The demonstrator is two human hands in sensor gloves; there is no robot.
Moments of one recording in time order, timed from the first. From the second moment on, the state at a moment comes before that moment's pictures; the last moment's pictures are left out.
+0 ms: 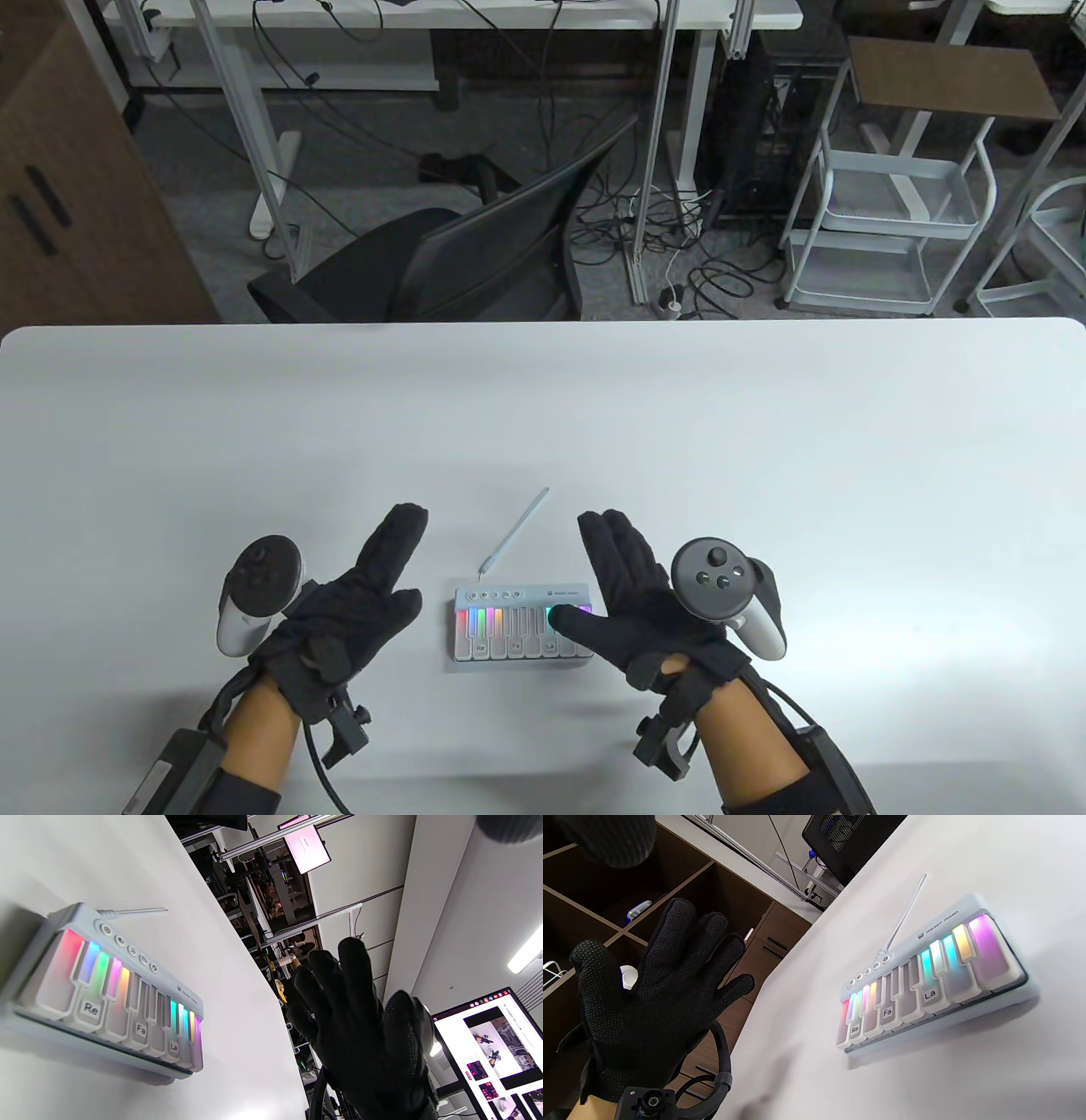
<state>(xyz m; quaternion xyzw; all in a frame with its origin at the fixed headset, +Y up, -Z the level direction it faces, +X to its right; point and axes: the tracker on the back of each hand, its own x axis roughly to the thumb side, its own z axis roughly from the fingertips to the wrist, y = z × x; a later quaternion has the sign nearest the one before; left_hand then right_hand) -0.234 -0.685 -0.289 -0.14 -0.30 0.56 0.76 0.108 -0.674 -0.280 0.21 0.18 0.83 0.48</state>
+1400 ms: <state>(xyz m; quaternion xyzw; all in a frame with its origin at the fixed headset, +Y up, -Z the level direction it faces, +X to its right) -0.235 -0.686 -0.290 -0.14 -0.29 0.56 0.76 0.108 -0.677 -0.280 0.21 0.19 0.83 0.48</state>
